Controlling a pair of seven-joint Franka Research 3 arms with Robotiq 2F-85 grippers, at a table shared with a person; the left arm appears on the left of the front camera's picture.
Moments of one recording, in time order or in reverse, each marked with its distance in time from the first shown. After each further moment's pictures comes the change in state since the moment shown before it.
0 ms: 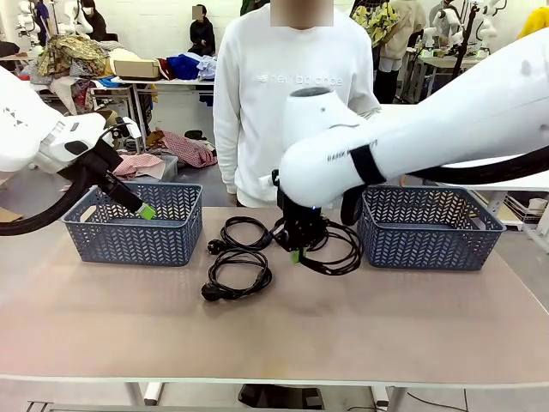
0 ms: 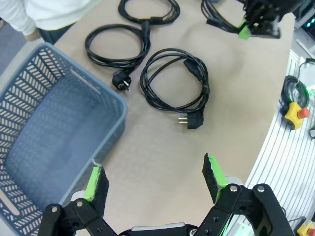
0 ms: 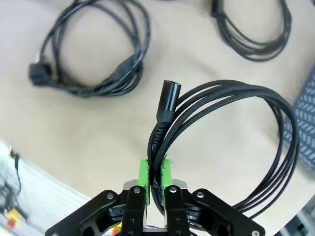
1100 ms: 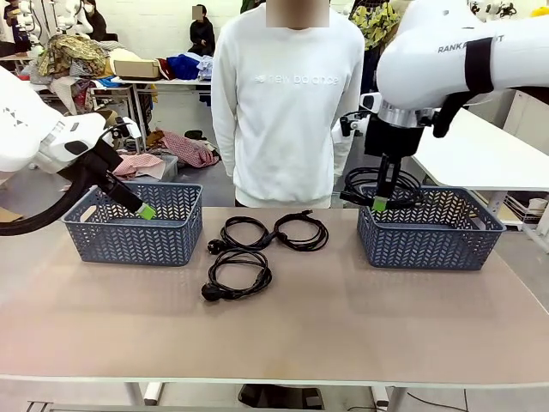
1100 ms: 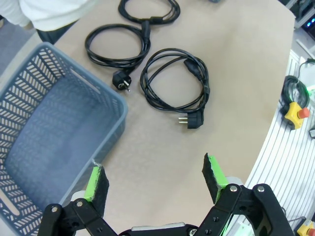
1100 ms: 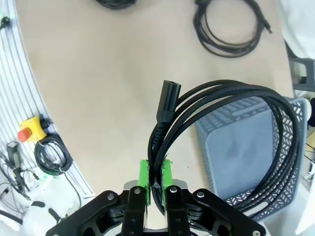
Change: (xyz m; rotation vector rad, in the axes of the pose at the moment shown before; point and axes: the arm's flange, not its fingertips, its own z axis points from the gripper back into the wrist) left arm 0.000 0.000 0.000 0.000 0.000 0.000; right arm -0.051 -0.157 0.107 0.015 -0.005 0.649
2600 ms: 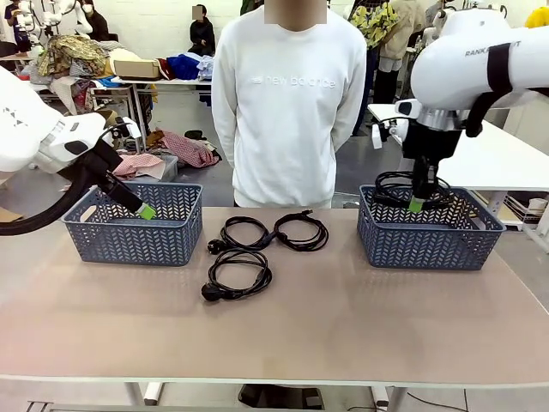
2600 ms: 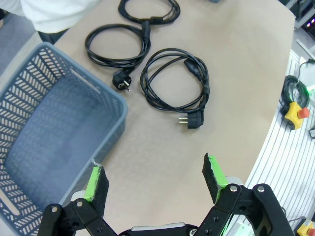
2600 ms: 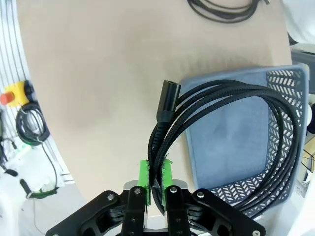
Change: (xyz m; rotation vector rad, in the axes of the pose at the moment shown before) left arm 0.000 0.000 0.000 0.000 0.000 0.000; right arm -0.072 -0.060 -0.016 0.031 0.018 0.100
